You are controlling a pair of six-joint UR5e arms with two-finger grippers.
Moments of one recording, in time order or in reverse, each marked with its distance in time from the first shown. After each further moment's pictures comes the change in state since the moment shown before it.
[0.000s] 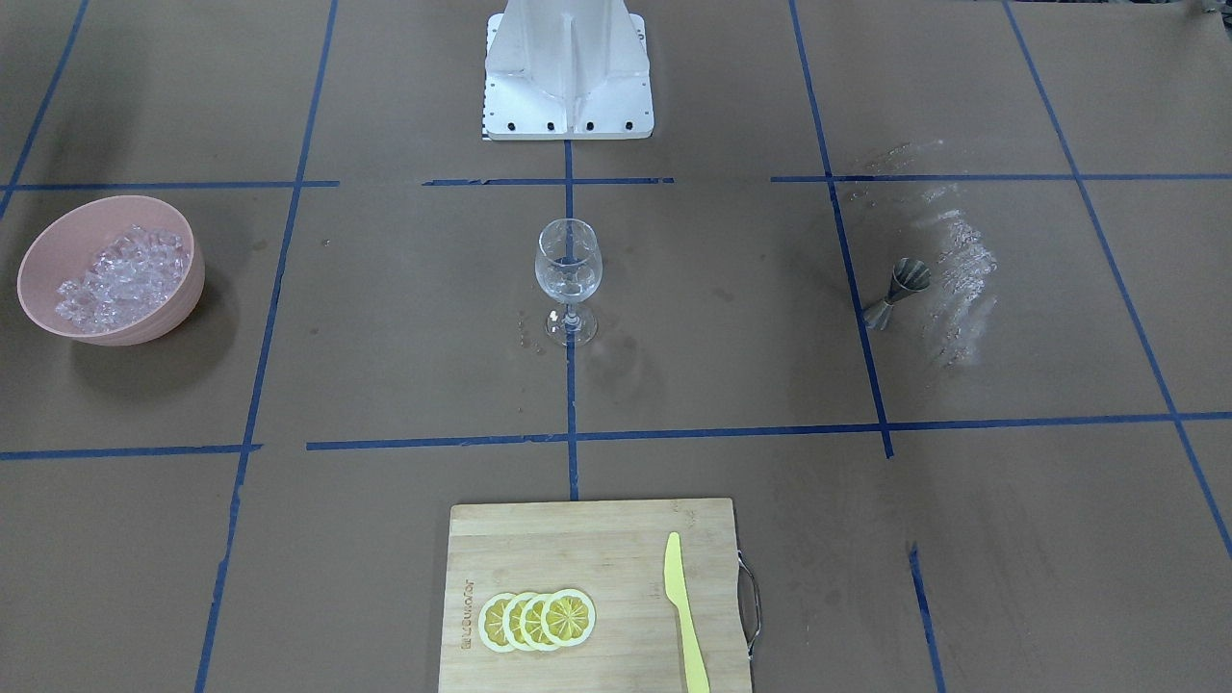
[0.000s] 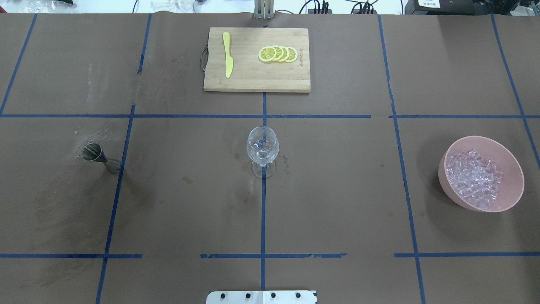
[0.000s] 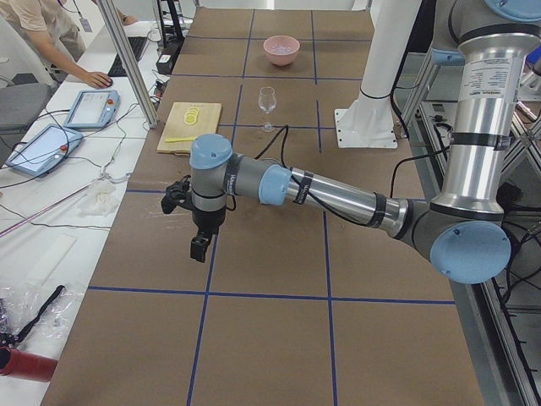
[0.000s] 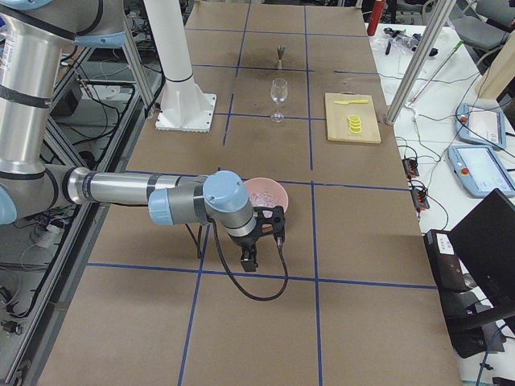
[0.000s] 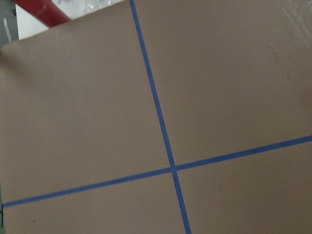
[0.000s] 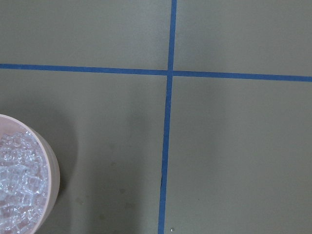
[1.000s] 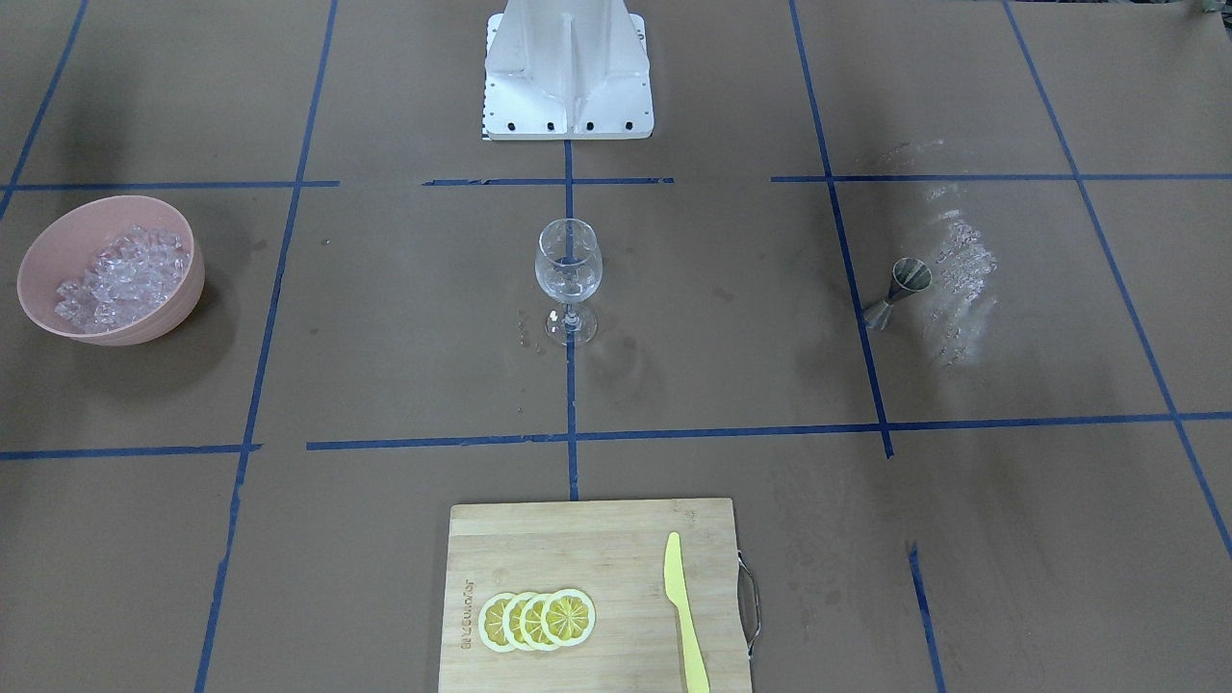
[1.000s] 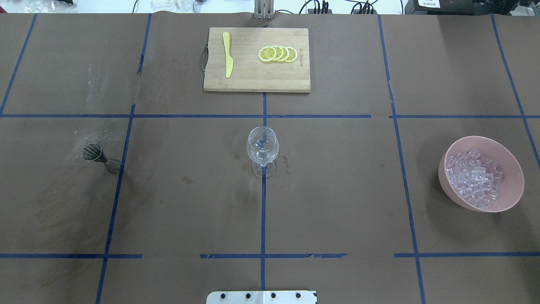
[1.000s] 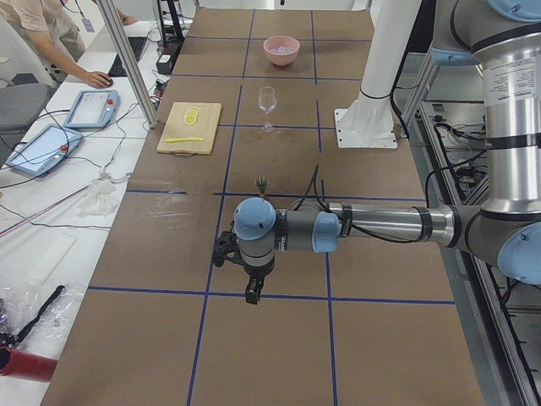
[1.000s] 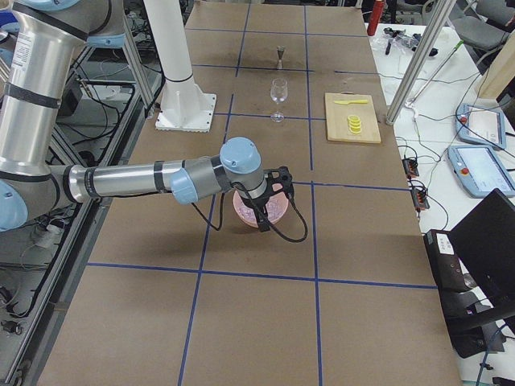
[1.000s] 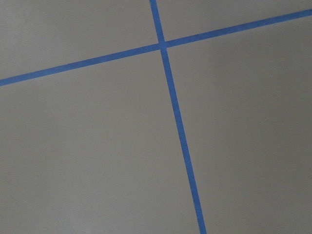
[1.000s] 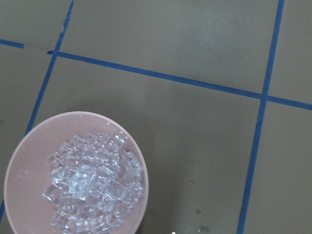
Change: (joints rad) left arm -0.033 0.229 0.003 -0.055 -0.144 0.184; right arm -0.240 0.002 0.110 0.131 0.010 0.191
